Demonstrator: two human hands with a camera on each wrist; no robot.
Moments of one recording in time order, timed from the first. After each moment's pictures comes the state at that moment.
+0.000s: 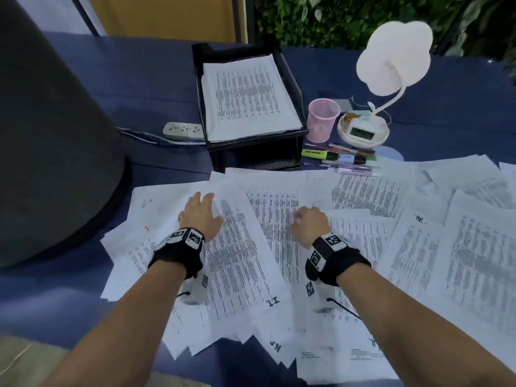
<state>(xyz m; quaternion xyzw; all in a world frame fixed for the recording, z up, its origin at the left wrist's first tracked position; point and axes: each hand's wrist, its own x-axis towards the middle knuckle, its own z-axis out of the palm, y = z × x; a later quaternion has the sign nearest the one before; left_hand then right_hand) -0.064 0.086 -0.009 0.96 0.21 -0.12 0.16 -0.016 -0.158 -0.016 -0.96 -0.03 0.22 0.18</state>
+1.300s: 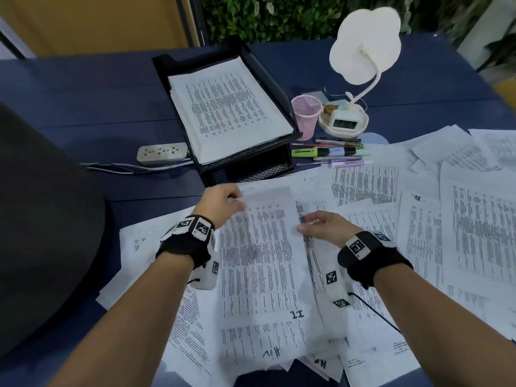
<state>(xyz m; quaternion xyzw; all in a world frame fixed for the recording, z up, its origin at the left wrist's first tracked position) 0.016 0.098 0.029 0.93 0.00 -0.11 0.36 -0.015 -0.171 0.002 -0.81 0.14 0.32 0.47</state>
